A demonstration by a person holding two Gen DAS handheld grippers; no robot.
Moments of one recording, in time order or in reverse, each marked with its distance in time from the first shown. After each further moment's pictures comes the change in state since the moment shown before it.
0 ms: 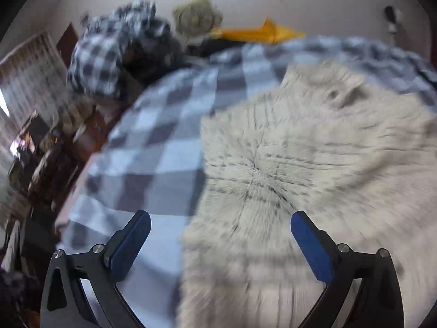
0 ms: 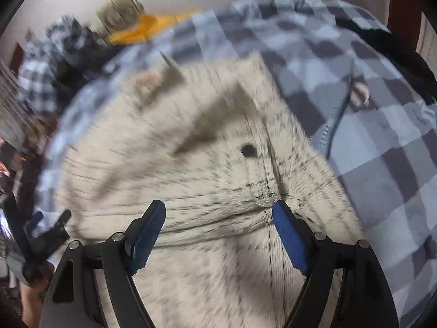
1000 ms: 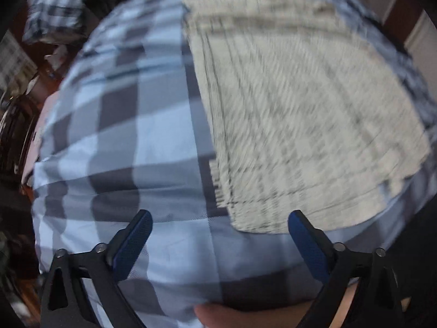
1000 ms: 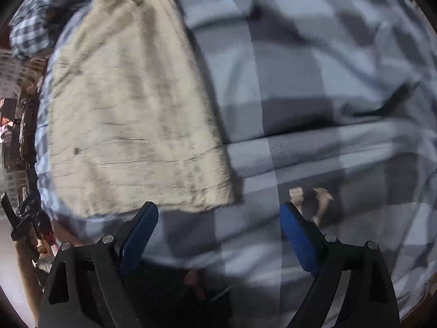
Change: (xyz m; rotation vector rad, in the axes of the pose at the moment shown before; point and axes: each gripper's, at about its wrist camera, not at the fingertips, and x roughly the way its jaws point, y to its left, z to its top) left arm -0.133 0.074 -0.247 0.099 0.425 -0.315; right arm 0.029 -0.178 -0.126 0.025 0.561 0.020
